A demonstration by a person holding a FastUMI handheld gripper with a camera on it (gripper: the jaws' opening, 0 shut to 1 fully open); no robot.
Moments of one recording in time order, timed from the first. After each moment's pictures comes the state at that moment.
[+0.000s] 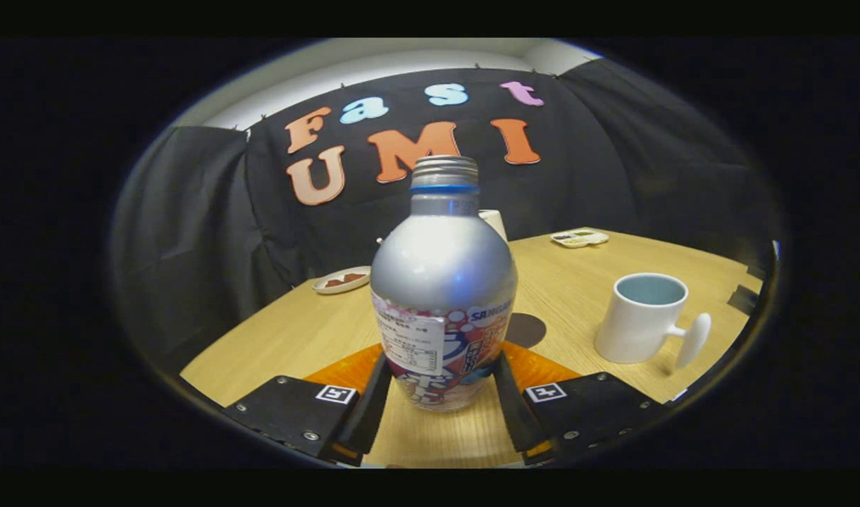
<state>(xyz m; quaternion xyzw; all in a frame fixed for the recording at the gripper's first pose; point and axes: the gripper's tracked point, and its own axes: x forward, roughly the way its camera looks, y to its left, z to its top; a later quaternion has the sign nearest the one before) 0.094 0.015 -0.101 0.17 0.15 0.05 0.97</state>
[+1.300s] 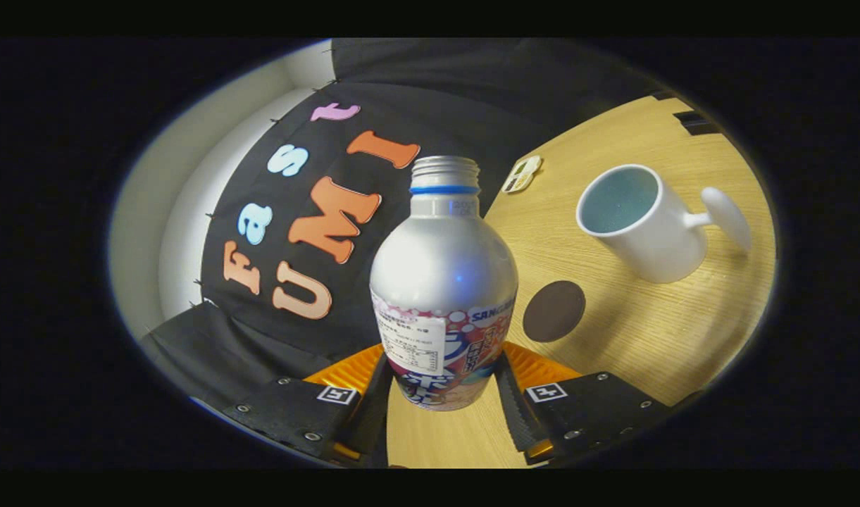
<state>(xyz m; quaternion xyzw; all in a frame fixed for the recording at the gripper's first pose) 0.127 0.007 -0.063 0.57 0.13 0.02 0.81</state>
